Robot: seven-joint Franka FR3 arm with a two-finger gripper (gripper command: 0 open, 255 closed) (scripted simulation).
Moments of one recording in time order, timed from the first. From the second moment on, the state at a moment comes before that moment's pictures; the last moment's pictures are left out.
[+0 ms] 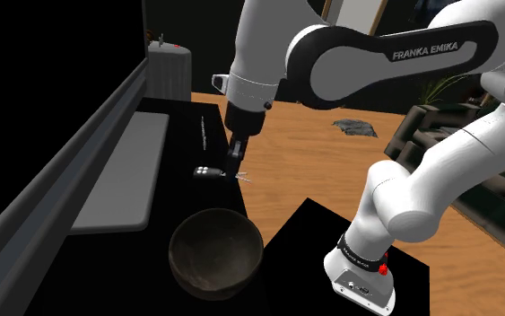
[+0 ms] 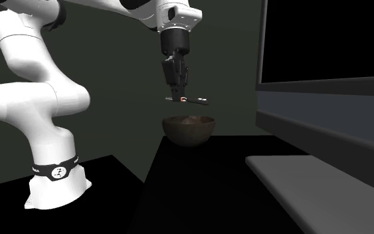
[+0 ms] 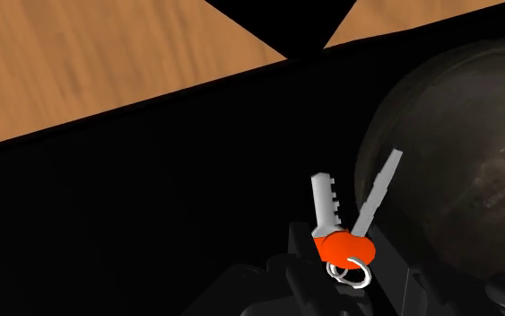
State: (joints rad) arm 0.39 -0.49 0.26 -2.36 0.10 1.95 0.04
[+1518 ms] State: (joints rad) arm 0.47 -0.42 0.47 -2.44 0.16 2.11 0.27
